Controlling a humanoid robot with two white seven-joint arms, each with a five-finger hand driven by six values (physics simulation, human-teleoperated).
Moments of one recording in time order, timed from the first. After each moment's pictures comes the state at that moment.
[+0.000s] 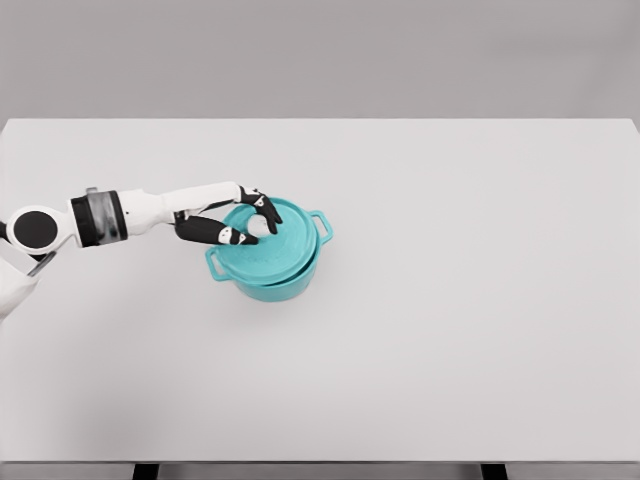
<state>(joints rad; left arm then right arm) -0.68 0.69 -0.82 -1.40 0.31 -0.29 -0.61 -0.02 0.00 0.09 0.11 0.07 -0.28 0.61</state>
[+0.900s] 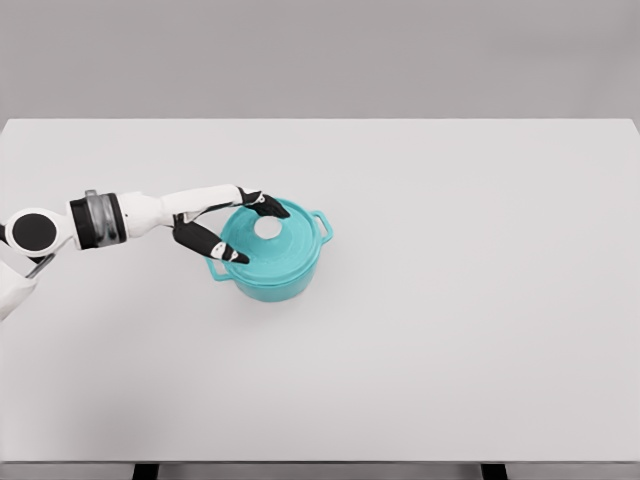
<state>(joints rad) -0.68 0.70 -0.82 -1.40 0.31 -0.29 -0.61 -0.02 0.00 0.09 0.11 0.07 -0.28 0.61</state>
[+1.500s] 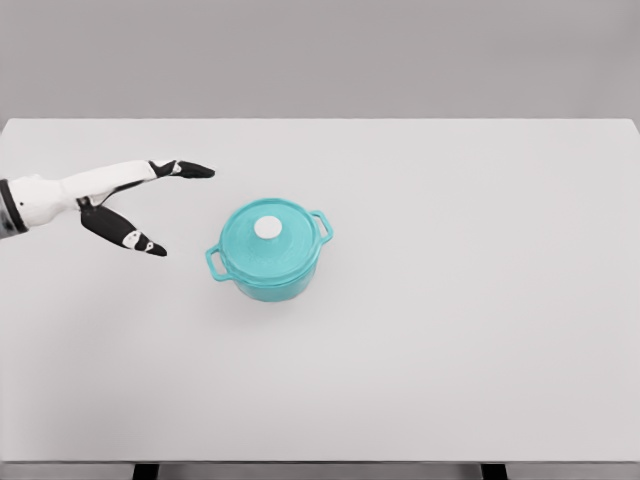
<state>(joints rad) -0.59 0.94 -0.71 -1.44 0.42 -0.44 -0.61 -0.02 0.00 0.09 0.11 0.07 -0.28 0.61</state>
